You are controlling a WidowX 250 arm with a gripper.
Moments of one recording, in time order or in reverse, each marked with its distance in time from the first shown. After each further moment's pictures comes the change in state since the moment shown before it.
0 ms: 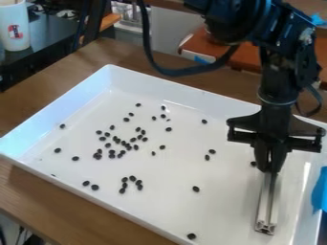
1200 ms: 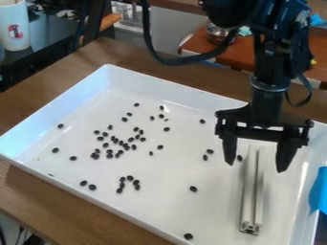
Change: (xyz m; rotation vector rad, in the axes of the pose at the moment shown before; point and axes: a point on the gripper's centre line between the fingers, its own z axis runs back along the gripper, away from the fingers) arm -0.001 0.004 0.013 0.023 0.069 0.078
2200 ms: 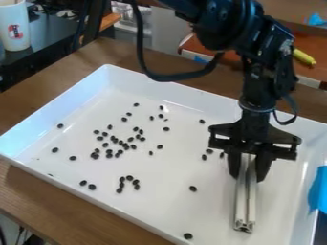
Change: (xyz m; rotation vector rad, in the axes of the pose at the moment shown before) arm 0.007 0.018 -0.026 0.020 -0.029 -0.045
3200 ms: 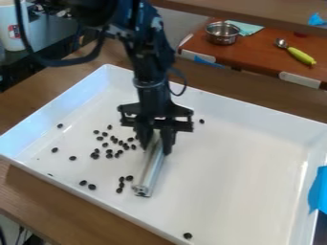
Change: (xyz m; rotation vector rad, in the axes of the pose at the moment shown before) arm 0.009 0.126 0.006 -0.023 0.002 0.011
